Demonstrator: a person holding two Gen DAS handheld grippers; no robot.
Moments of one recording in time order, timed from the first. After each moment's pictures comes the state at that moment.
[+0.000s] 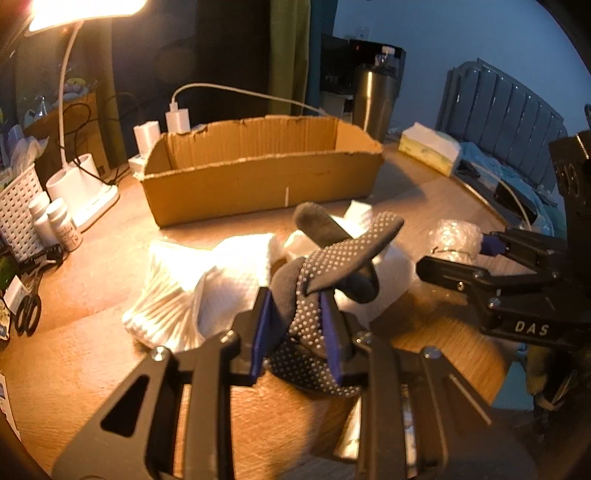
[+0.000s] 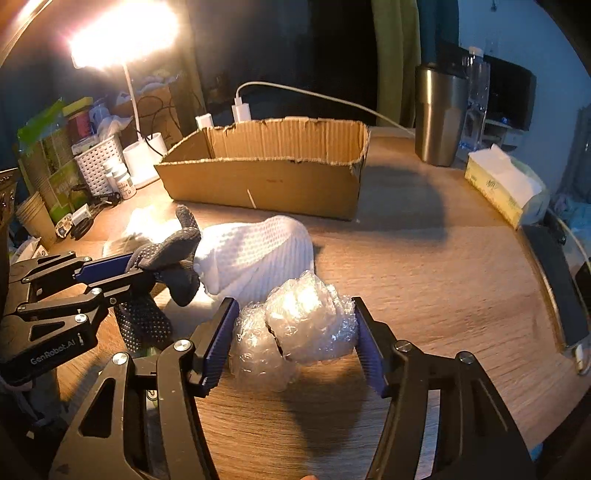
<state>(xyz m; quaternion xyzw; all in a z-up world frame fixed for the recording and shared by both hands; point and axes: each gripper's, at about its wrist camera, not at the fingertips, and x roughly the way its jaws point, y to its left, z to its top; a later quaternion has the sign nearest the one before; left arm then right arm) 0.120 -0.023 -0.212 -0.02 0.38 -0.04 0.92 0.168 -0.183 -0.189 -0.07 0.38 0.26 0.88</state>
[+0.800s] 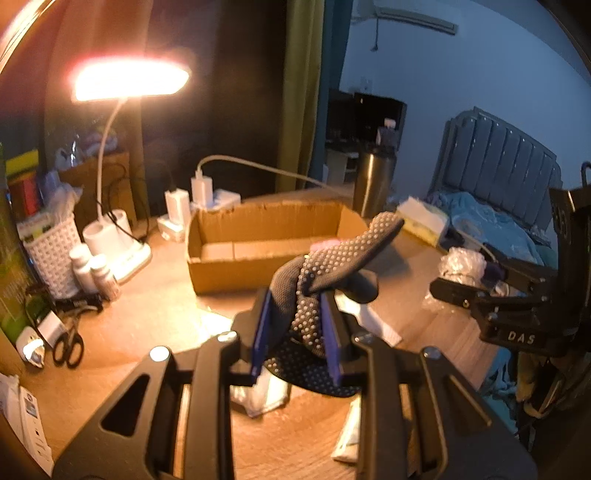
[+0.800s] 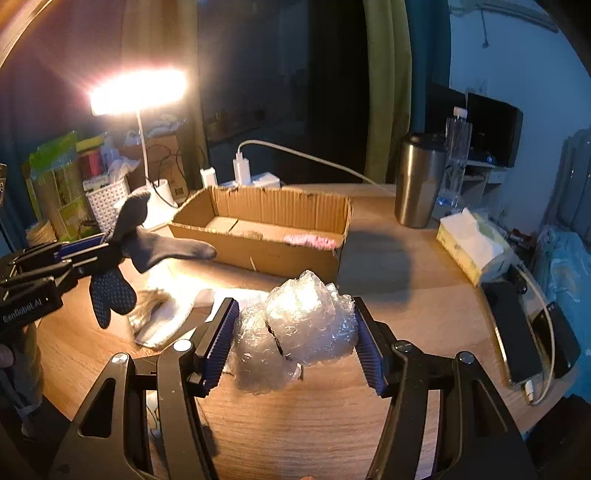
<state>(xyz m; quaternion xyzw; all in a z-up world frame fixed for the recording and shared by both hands) 0.091 0.003 -0.135 -0.05 0.29 -0.03 0.96 0.151 -0.189 -0.117 -0.08 0.31 0.25 0.91</state>
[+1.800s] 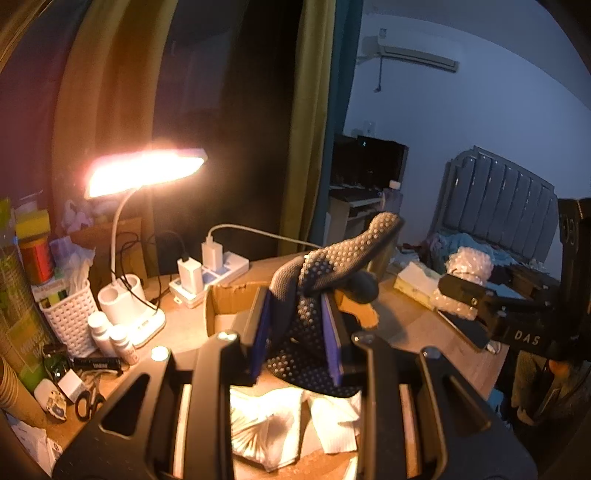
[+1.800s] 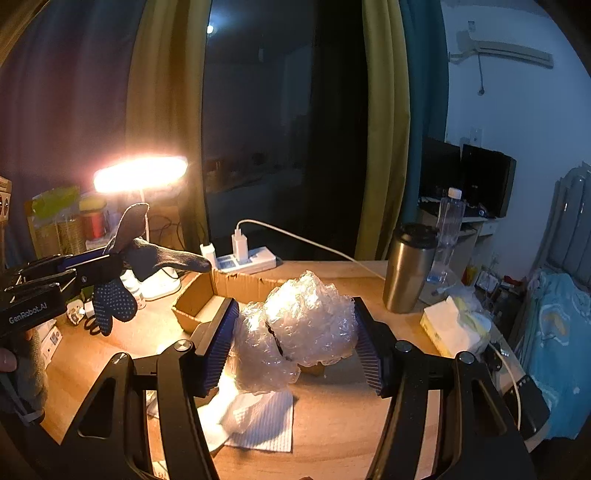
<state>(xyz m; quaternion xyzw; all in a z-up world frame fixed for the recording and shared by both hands) 0.106 0.030 -0.059 -0.07 0.21 -0.03 0.97 0.170 -0.174 -0.038 -0.08 0.22 0.25 0.94</state>
